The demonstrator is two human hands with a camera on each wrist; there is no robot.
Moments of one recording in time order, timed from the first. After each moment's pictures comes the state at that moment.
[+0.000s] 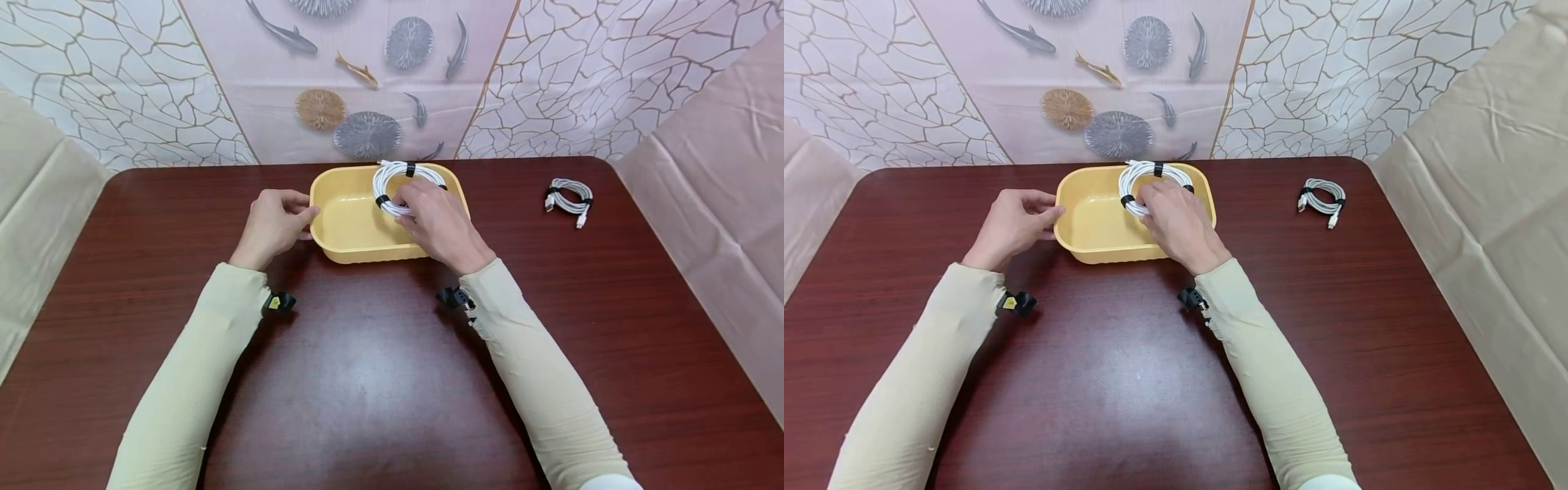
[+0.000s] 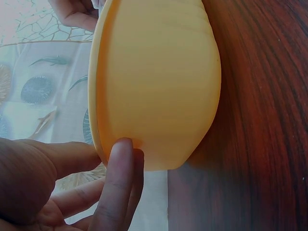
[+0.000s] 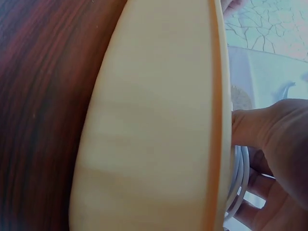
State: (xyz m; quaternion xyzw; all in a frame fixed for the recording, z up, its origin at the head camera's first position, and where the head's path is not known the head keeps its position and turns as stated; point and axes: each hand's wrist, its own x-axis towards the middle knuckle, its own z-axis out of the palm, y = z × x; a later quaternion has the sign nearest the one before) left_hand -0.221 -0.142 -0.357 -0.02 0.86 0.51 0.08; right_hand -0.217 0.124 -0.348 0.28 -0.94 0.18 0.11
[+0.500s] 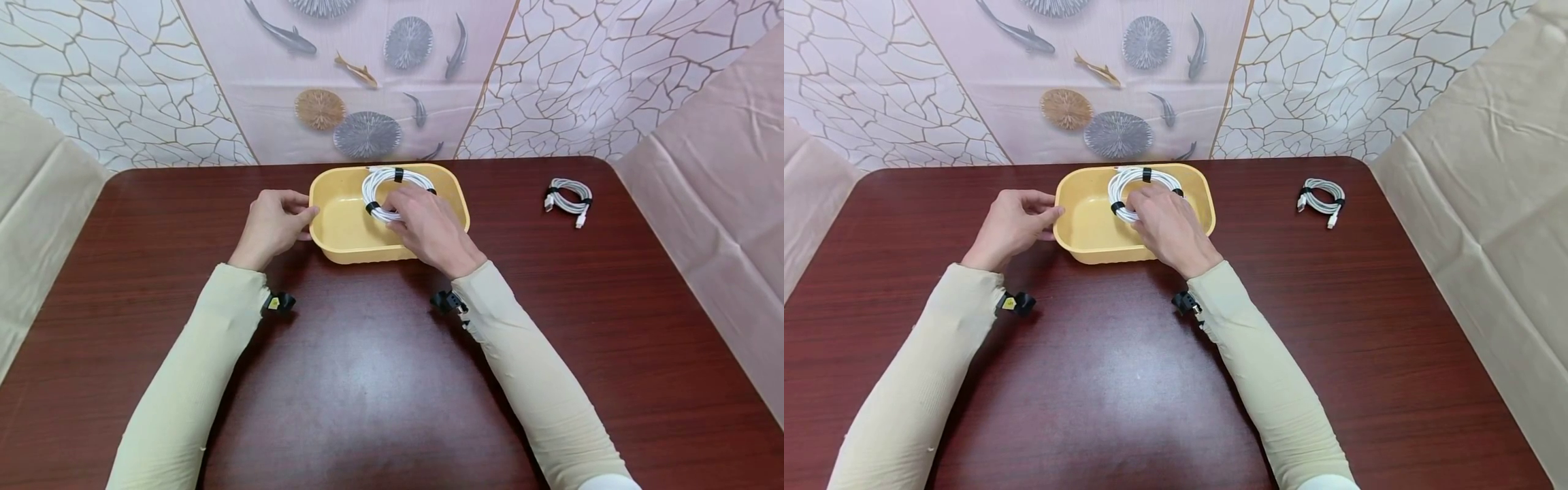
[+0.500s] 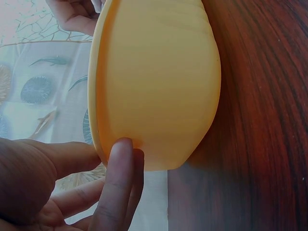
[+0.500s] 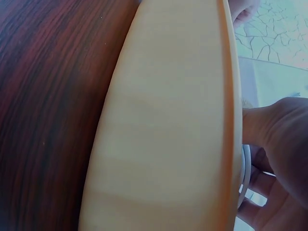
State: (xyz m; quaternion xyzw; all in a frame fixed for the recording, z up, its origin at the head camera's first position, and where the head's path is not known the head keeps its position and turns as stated) left_hand -0.221 -0.142 -0.358 -0.01 0.86 0.51 0.07; right_hand -0.216 0.116 -0.356 0.31 -0.92 0.18 0.12
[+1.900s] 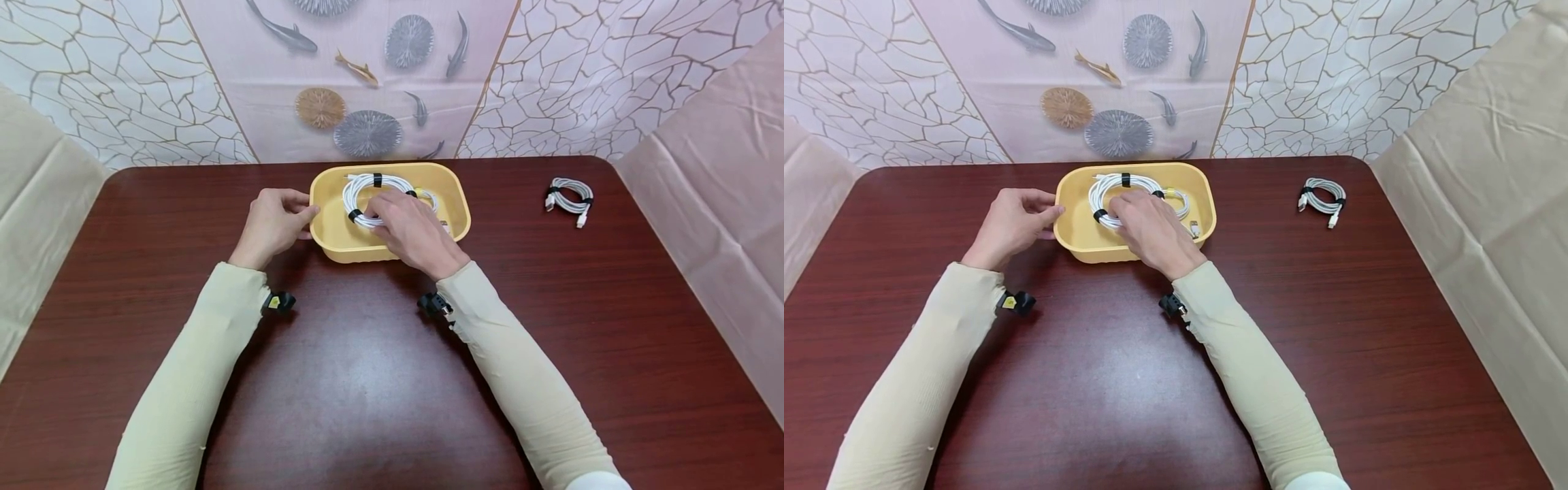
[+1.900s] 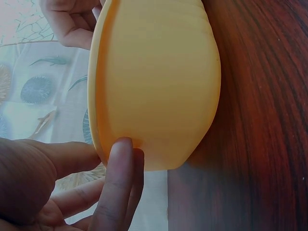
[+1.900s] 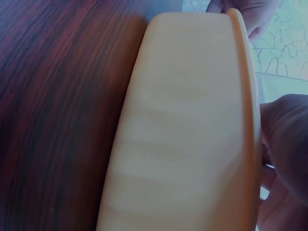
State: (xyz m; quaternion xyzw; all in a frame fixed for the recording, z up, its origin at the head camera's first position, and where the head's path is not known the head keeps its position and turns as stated) left_hand -0.221 -0.143 -0.358 -0.02 0.86 0.51 0.08; right_hand -0.216 0.095 -0.363 0.34 -0.92 0.16 0.12
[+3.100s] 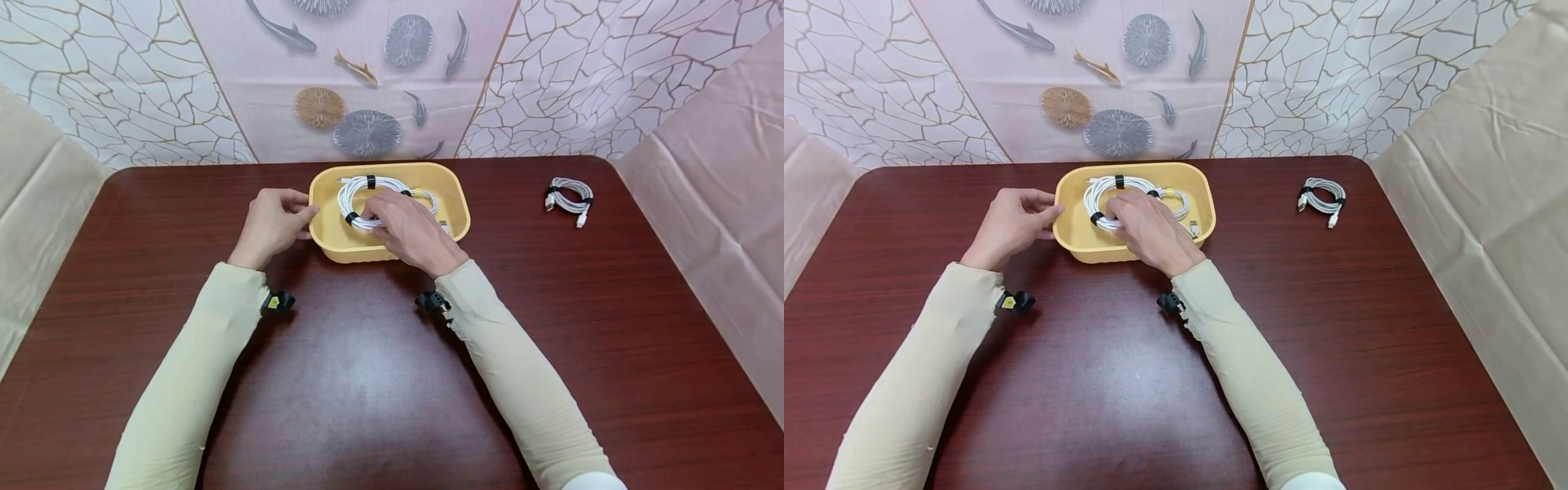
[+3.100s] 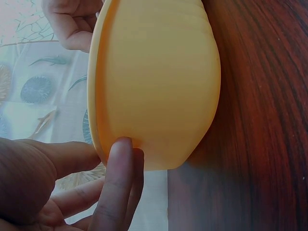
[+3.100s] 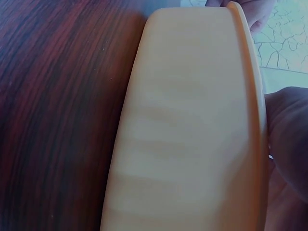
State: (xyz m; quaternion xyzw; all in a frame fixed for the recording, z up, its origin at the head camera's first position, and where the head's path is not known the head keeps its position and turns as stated) left_hand -0.221 -0.142 -0.357 -0.02 0.86 0.50 0.08; right_hand -0.220 0.094 -0.364 0.36 -0.91 0.18 0.08
